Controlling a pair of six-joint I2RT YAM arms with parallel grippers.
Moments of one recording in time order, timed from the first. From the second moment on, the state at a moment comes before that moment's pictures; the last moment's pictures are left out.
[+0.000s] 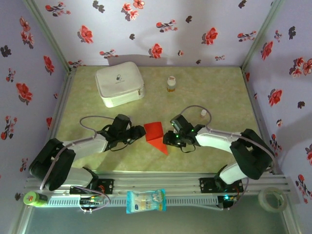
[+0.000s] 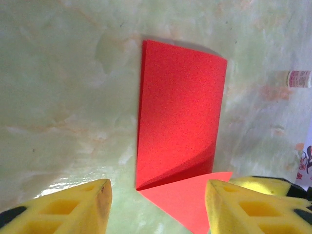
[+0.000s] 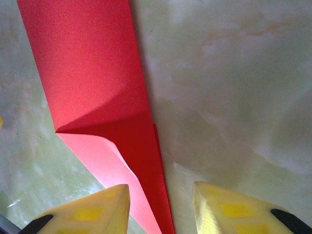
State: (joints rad) left arm -0.65 1.37 0.52 0.04 0.27 -1.05; right arm 0.77 1.49 0.69 -0.25 -0.25 0.86
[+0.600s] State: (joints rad) left arm -0.59 1.41 0.52 0.10 0.38 -1.05; right arm 0.75 1.52 0.72 -0.16 -0.31 0.82
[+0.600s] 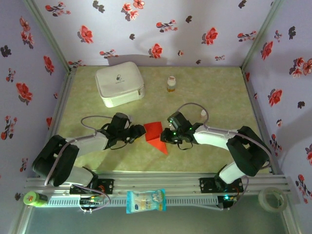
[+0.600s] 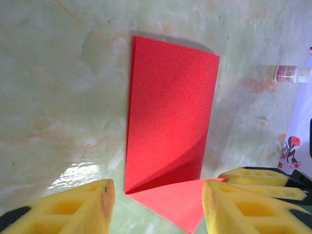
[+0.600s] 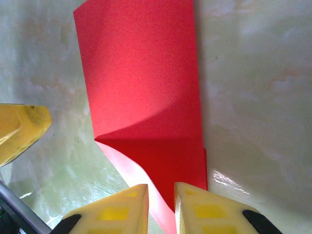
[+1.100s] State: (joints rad) left arm -0.59 1.46 0.52 0.12 0.42 -1.05; right arm 0.74 1.55 0.71 -0.13 -0.34 0.80
